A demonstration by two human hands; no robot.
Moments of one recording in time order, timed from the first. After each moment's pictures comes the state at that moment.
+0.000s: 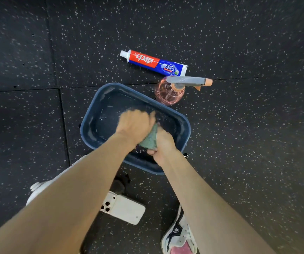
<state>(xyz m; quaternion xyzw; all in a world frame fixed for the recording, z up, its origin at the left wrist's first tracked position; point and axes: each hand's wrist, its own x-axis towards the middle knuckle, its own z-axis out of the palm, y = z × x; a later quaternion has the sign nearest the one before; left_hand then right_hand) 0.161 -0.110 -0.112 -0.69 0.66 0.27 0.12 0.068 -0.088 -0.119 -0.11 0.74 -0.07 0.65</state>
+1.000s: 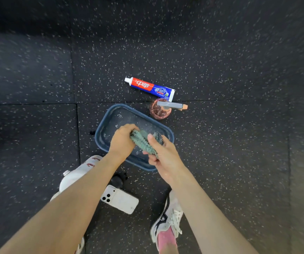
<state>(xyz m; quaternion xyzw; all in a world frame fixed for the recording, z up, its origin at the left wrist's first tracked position) 0.186 -0.071 -0.044 -0.75 0.46 0.45 -0.18 0.053 -0.091 0.033 -0.15 0.64 -0.15 0.74</state>
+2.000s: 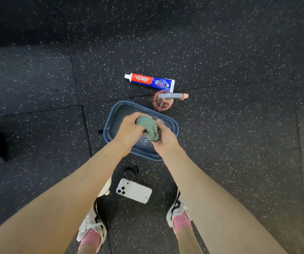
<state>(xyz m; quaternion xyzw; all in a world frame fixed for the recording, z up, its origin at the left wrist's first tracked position) 0.188 -0.097 0.015 -0.70 0.24 0.62 -0.25 0.079 -0.102 -0.023 0.13 0.65 -0.30 0.69</state>
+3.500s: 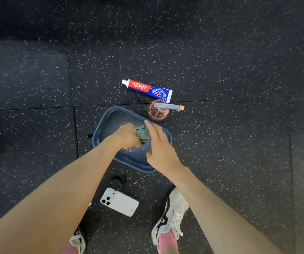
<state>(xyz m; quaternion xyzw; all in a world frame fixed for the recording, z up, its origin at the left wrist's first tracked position) 0.186 -0.126 -0.033 -0.69 0.39 0.60 0.12 0.038 -0.105 0.000 -0.73 0.52 0.08 0.44</state>
